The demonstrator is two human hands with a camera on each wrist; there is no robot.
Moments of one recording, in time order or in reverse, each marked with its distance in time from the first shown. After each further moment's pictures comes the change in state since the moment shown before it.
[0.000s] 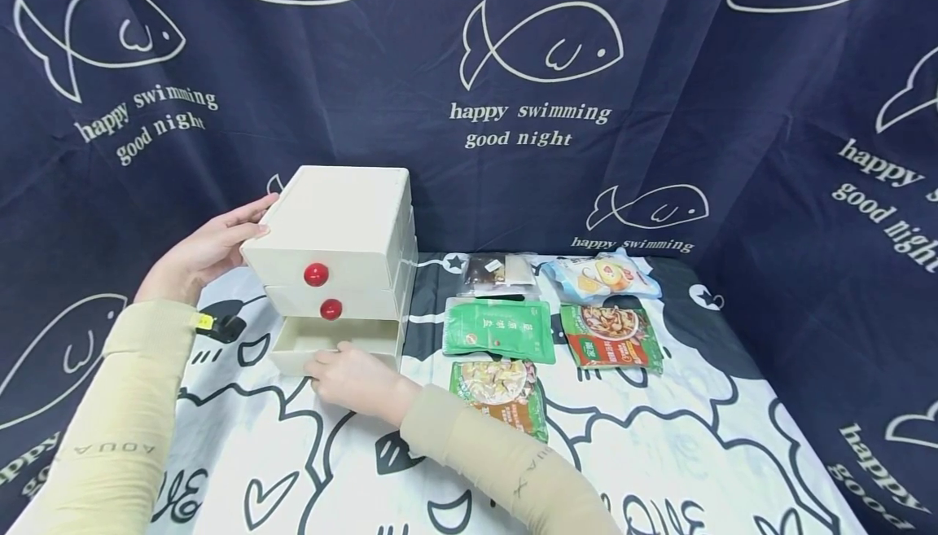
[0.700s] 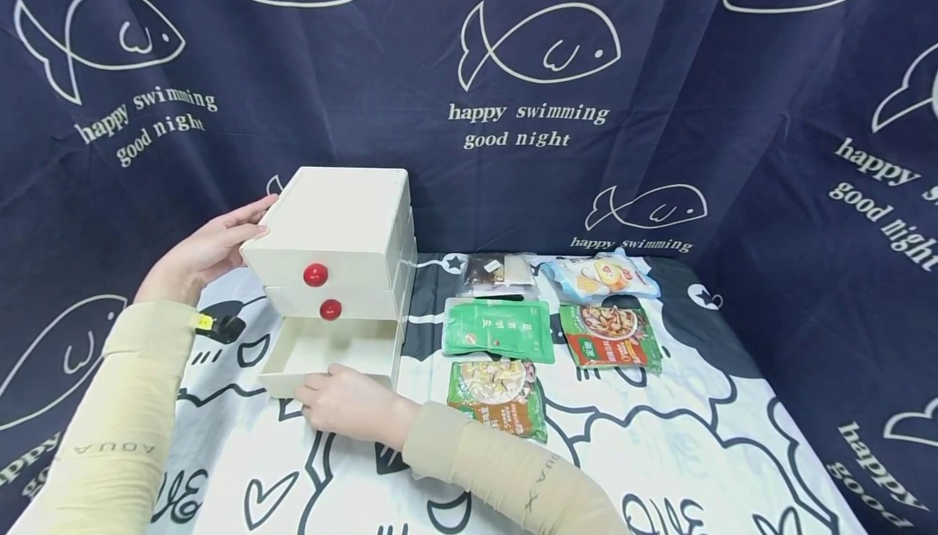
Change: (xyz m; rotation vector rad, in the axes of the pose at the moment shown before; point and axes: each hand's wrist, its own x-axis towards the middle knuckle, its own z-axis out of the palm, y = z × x) left_hand 0.000 -0.001 0.000 -0.004 -0.001 -0.002; right_hand -0.006 -0.017 -0.017 -0.001 0.005 -0.071
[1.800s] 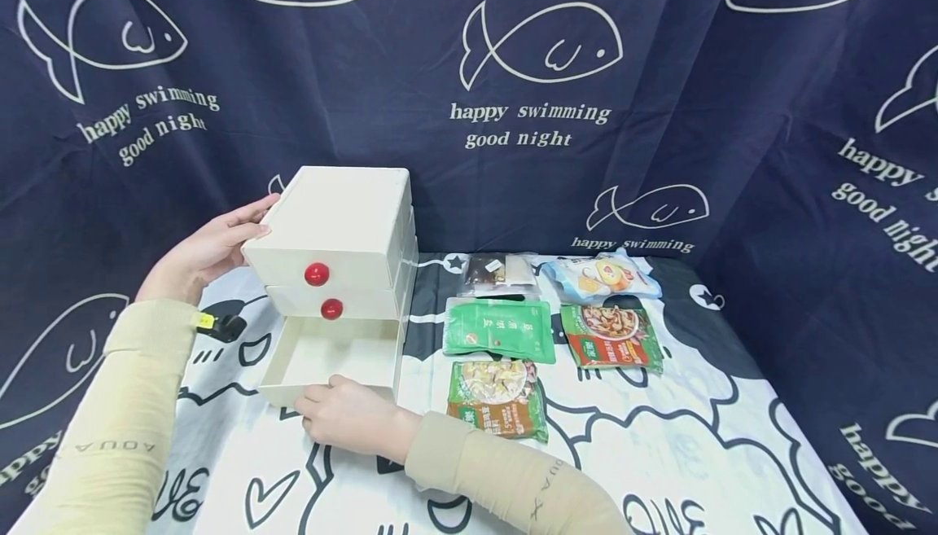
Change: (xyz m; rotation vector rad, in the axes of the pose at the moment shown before) left_hand -0.001 0.001 -0.001 0.010 -0.002 0.005; right_hand -0.003 -0.014 -0.004 0.026 -0.045 -0.020
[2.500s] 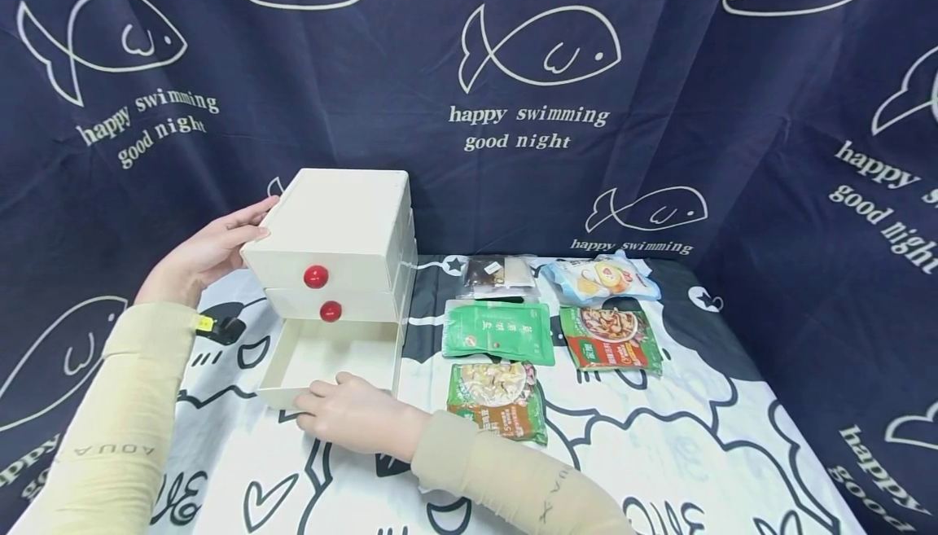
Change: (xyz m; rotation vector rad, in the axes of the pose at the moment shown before) left_hand 0.001 -0.002 -0.001 -0.004 -0.008 0.008; right_hand -0.008 0.009 -0.006 0.125 0.075 0.048
